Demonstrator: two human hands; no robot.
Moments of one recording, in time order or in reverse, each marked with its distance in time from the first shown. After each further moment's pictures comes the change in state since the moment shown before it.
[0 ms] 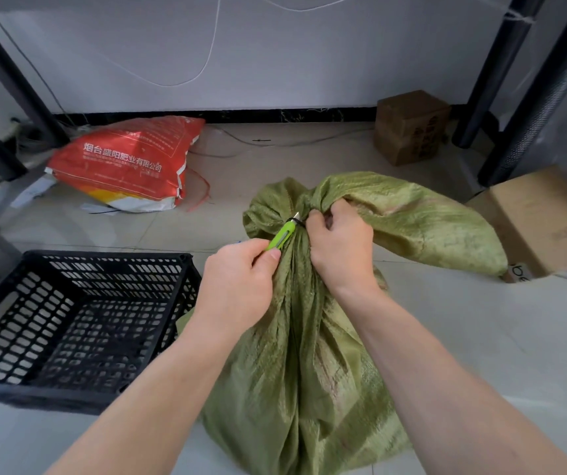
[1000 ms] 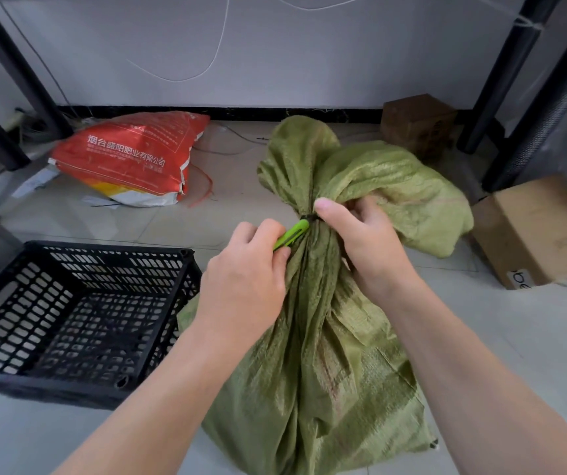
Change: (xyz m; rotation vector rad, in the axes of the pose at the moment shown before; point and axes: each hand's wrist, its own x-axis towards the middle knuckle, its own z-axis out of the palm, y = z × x) left_hand -0.009 -0.003 0.001 0.300 0.105 0.283; right_hand -0.002 -0.011 -0.032 0.528 -0.287 0.131
